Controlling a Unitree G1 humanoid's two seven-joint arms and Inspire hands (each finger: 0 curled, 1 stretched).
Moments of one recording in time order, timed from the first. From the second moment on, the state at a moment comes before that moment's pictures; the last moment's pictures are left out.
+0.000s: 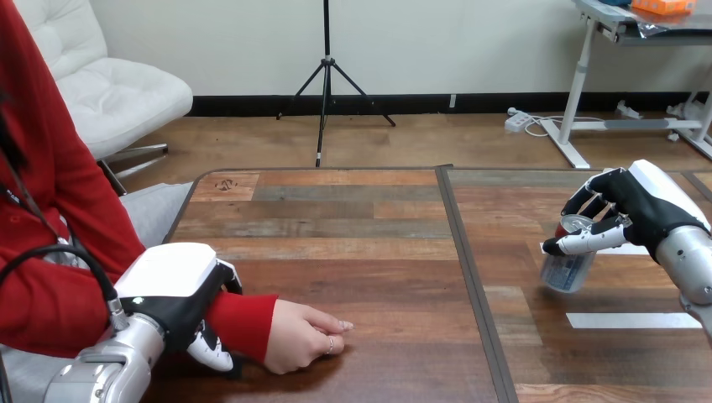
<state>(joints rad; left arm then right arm) -0.04 0.55 -0.21 0.00 0.94 0.11 -0.28 -0.73 -0.59 0.18 1.24 -0.40 -0.33 0.00</state>
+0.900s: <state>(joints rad) -0.04 0.55 -0.21 0.01 0.88 0.12 -0.27 -0.73 -0.59 0.18 1.24 -0.39 -0.33 0.00</state>
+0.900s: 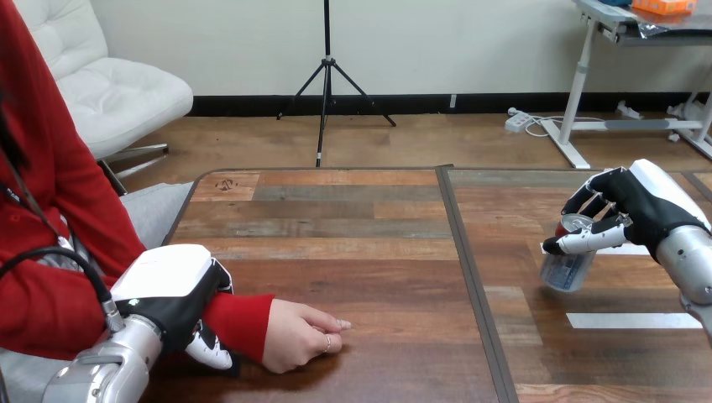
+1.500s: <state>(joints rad) -0.04 0.55 -0.20 0.04 0.79 0.11 -0.24 -0.73 -0.59 0.18 1.24 -0.39 -0.33 0.00</state>
